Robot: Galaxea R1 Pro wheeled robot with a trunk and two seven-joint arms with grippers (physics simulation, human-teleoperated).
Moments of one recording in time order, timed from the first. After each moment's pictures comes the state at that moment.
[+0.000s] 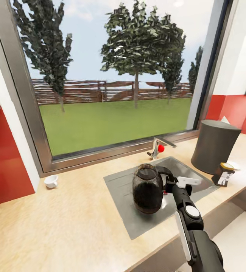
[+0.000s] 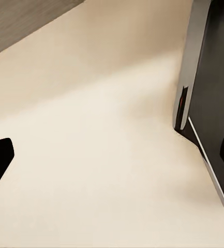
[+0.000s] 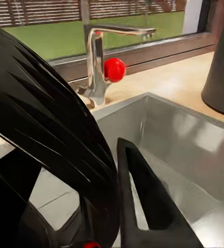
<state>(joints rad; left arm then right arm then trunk) 0.04 0.11 -0.03 -0.06 0.07 0.00 0.19 -0.32 0.15 -0.10 -1.49 0.13 0.30 -0.12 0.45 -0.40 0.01</state>
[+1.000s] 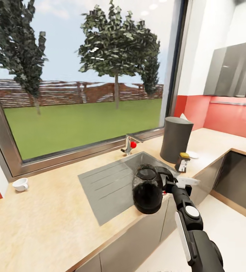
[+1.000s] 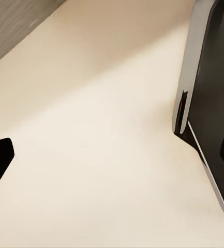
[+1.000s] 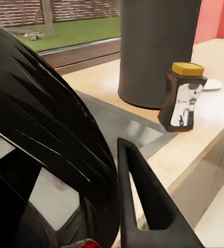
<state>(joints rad) 0.04 0.11 -0.02 -0.06 0.07 0.00 0.19 -0.32 0.15 -0.09 -1.49 0.13 0.30 -0.12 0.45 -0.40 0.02</state>
